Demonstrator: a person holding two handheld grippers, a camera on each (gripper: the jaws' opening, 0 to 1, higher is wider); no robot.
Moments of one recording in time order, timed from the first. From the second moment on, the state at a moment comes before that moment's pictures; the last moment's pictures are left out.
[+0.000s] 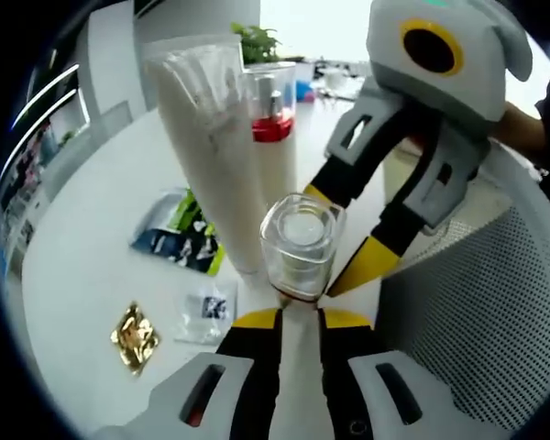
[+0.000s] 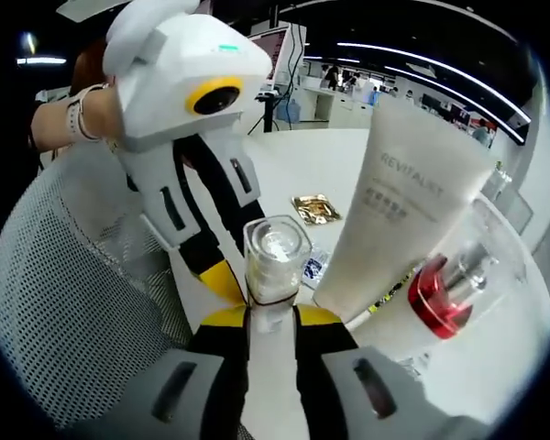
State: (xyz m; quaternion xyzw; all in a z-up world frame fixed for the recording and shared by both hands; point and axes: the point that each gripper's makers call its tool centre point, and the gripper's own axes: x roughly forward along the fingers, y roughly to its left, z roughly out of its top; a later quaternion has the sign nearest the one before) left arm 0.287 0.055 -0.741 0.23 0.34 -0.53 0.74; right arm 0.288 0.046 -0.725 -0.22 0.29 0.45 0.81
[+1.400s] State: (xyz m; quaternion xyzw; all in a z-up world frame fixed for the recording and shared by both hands) left arm 0.289 0.003 -0.746 0.21 0.33 -0.56 0.73; right arm 0.297 -0.011 -0.737 -0.20 0.34 0.38 0.84
